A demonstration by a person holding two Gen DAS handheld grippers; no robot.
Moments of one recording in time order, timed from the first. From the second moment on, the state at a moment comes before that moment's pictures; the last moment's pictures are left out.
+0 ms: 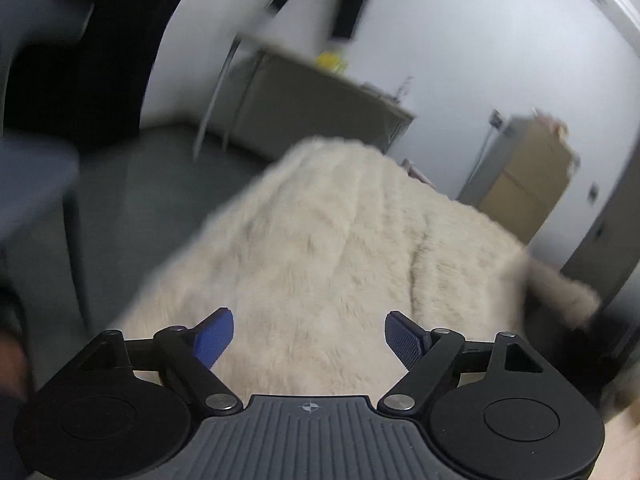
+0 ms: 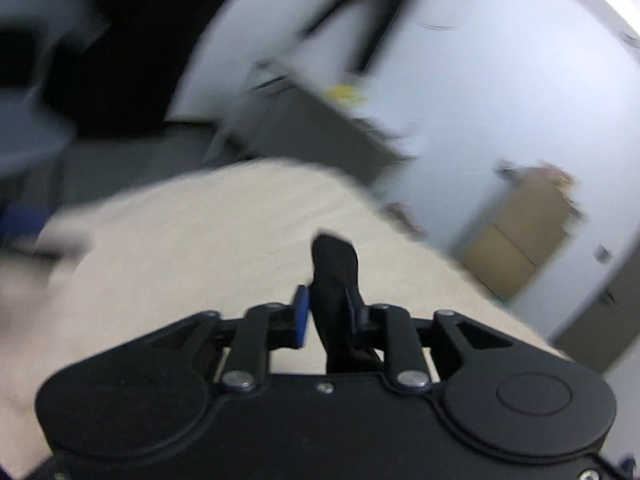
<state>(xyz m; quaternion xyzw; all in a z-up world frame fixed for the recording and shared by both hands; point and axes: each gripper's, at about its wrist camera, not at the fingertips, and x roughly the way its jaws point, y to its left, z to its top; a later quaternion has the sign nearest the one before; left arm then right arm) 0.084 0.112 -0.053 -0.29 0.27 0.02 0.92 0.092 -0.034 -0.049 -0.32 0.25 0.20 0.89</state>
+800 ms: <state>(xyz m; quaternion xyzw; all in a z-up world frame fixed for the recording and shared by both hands) 0.219 0.051 -0.121 -0.32 0.37 -0.25 0.83 0.126 -0.169 -0.105 0.15 0.34 0.26 0.89</state>
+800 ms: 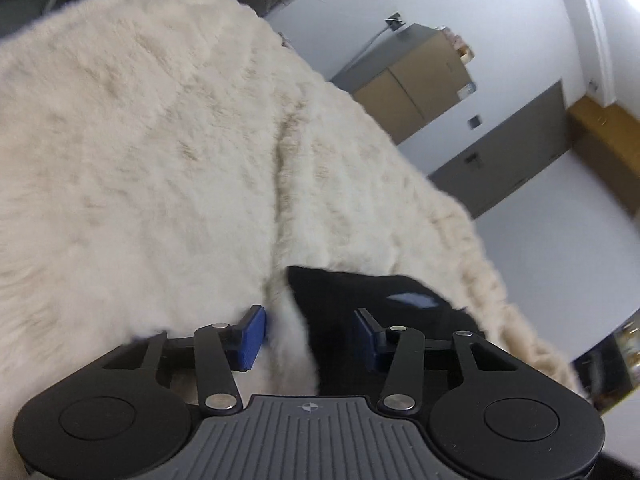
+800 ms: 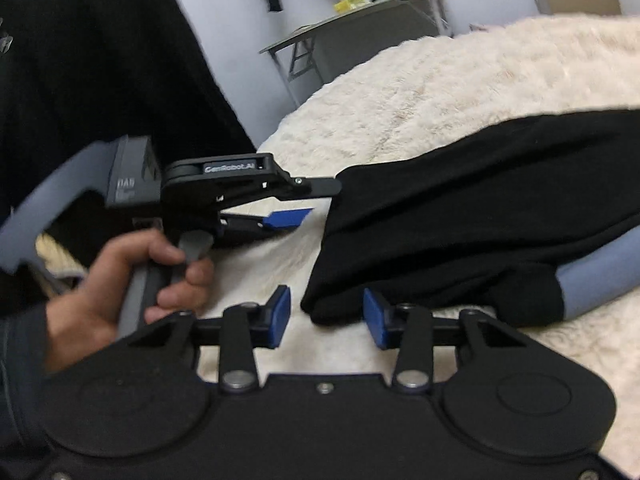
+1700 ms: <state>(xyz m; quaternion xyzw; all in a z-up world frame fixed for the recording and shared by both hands) 0.252 0.060 -0.142 -0.40 0.39 -0.27 0.79 0.122 -0.198 -0.111 0.25 0.34 0.19 0.88</state>
